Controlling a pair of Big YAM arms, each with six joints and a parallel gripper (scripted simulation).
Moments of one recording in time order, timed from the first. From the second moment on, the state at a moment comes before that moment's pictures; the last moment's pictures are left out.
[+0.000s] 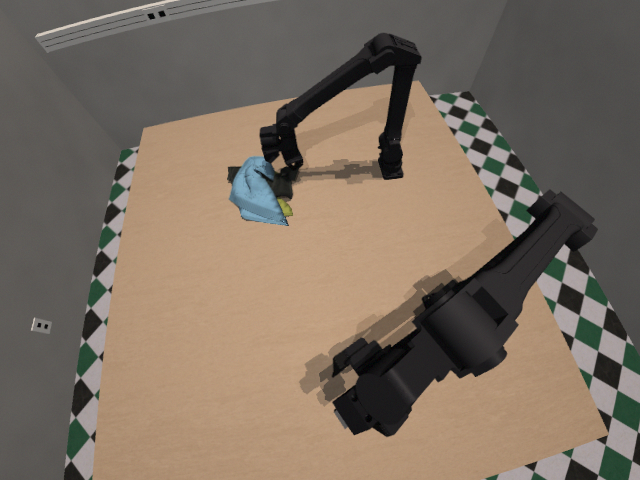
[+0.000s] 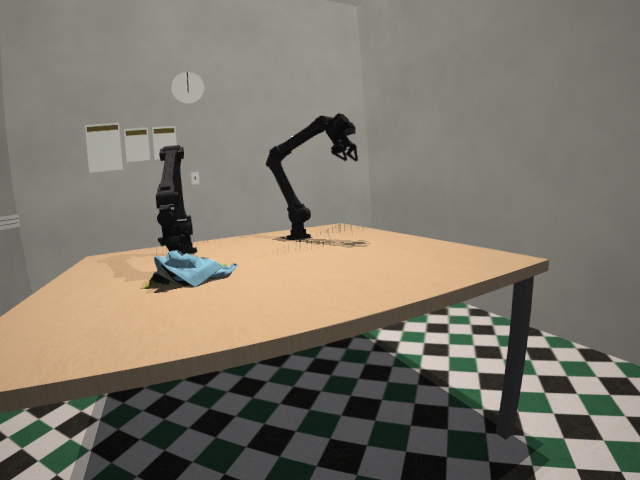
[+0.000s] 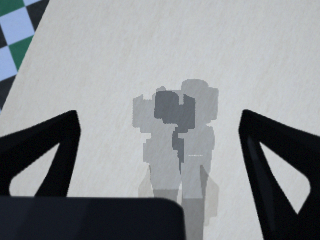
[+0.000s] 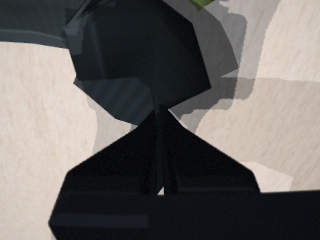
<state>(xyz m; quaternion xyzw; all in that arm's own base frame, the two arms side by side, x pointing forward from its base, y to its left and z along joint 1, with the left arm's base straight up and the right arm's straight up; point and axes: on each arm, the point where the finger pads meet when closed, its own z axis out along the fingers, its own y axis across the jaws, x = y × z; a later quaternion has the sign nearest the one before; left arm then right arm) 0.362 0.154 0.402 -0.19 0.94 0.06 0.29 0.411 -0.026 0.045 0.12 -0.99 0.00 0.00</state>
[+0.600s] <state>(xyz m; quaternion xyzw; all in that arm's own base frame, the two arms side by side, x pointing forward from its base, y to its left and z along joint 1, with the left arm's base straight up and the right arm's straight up) 0.362 0.154 0.402 -0.19 0.94 0.06 0.29 0.419 -0.025 0.068 0.12 -0.99 0.00 -0.01</state>
